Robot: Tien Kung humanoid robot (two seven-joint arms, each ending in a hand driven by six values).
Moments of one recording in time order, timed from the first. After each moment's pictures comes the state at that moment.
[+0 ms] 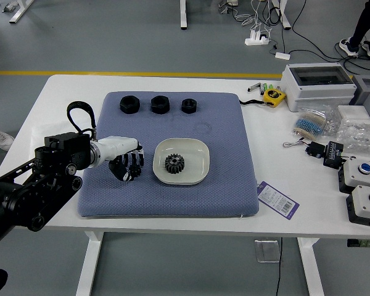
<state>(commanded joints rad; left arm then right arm) -0.74 0.23 -0.87 -0.98 2.03 -0.41 0.10 0.11 -0.23 0.05 0.25 0.40 -0.27 -0.02</state>
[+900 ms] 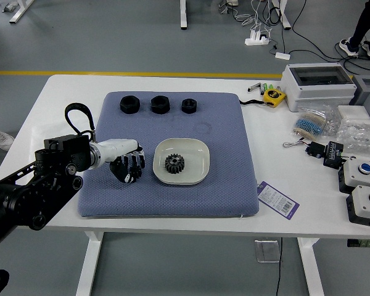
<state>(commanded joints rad) -0.74 0.23 -0.86 -0.95 1.96 -0.39 0.11 0.10 -0.23 0.05 0.25 0.40 -0.27 -0.02</state>
